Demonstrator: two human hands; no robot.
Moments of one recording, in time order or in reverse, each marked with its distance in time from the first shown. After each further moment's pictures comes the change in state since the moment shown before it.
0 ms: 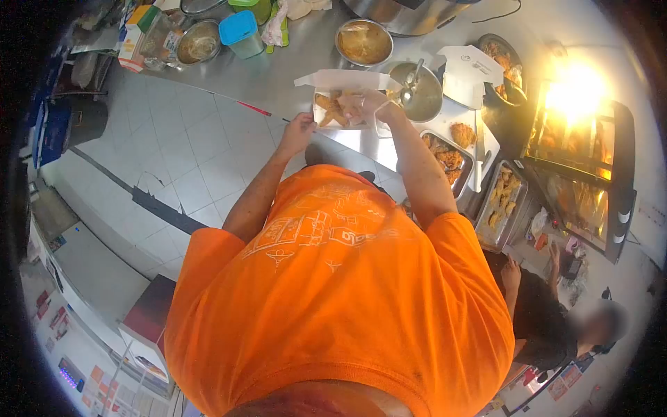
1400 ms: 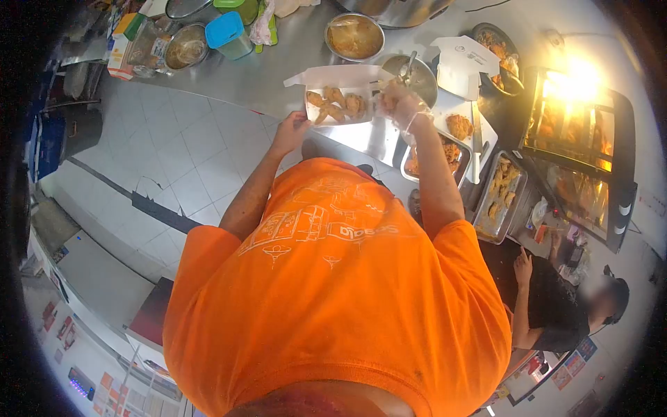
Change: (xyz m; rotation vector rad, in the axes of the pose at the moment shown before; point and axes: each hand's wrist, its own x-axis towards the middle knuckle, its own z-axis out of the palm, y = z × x) left_hand 0.005 0.001 -0.004 0.080 -0.025 0.020; right_hand -0.066 0.021 -0.048 0.610 0.354 -0.062
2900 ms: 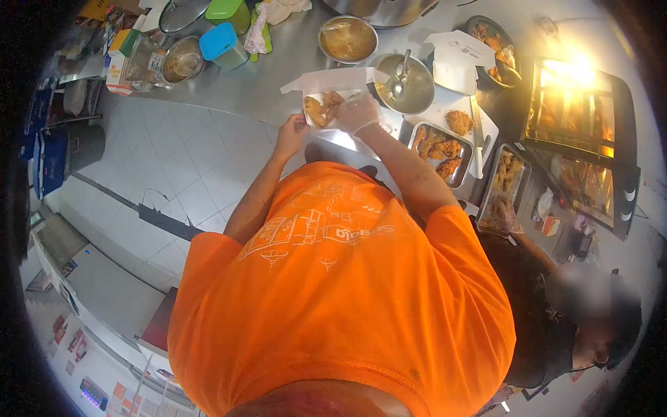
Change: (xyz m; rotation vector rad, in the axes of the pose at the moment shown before) left_hand 0.006 0.013 0.001 -0.002 0.029 0.013; right_hand 0.024 0.055 0.087 -2.159 0.023 -0.525
